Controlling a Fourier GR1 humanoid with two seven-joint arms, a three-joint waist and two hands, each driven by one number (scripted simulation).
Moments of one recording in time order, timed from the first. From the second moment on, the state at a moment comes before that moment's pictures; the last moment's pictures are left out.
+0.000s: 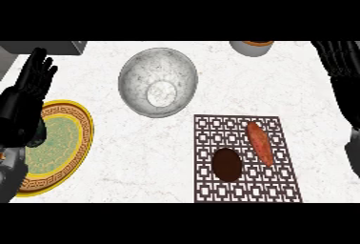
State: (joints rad) left arm -0.24 0.56 -0.12 -1.64 0.31 0.27 0.07; right arm -0.37 -0.51 0.03 -1.59 -0.24 0.05 -0.21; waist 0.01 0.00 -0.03
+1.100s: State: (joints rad) left arm -0.27 0.50 -0.22 -1.56 0.14 0.37 0.12; right arm -0.48 -0.59 0.21 -1.10 -0.17 0.61 -0.61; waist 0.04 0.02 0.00
